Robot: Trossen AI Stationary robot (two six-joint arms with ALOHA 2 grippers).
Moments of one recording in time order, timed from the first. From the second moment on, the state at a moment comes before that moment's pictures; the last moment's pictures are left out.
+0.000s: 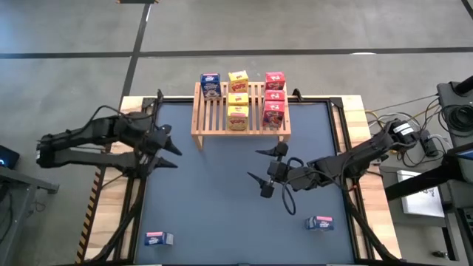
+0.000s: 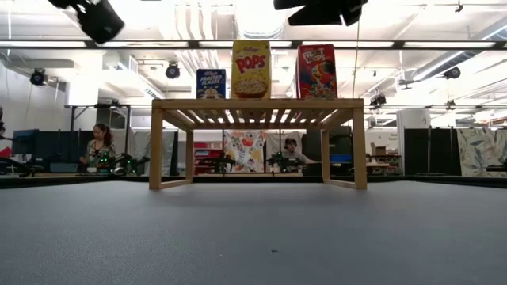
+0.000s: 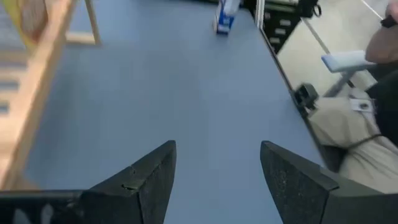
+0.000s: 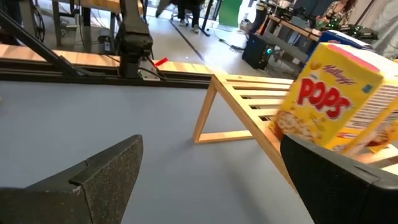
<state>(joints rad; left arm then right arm) 0.15 0.71 0.90 -0.83 0.37 0.01 0.38 1.42 0.93 0.18 0.76 -0.02</state>
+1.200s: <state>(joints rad) -0.51 1.13 1.22 -1.04 0.12 -0.58 0.32 1.52 0.93 0.40 0.76 -0.16</state>
